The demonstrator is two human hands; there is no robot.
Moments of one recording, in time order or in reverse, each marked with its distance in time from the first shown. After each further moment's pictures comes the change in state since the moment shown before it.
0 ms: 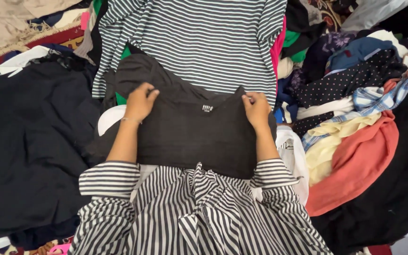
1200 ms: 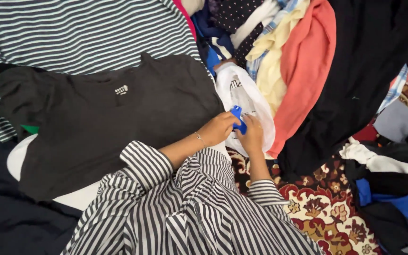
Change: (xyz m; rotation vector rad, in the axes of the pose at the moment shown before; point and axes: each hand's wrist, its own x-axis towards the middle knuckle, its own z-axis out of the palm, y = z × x) left_hand -0.195 0.229 0.284 -0.397 -0.676 1.043; right_hand -0.283 0.179 -0.045 -0.182 0.152 0.263
